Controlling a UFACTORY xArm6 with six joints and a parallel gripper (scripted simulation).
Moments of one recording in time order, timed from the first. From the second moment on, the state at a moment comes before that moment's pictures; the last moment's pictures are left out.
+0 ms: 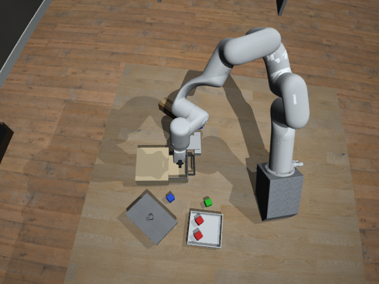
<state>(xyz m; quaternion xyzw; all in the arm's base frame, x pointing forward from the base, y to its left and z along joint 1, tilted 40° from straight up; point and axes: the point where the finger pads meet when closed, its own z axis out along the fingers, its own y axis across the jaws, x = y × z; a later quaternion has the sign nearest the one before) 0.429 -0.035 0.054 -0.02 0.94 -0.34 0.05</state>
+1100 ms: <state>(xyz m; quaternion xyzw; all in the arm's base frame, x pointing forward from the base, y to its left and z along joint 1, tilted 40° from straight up) 0.424 -0.003 0.089 -0.01 0.94 -0.34 0.05</state>
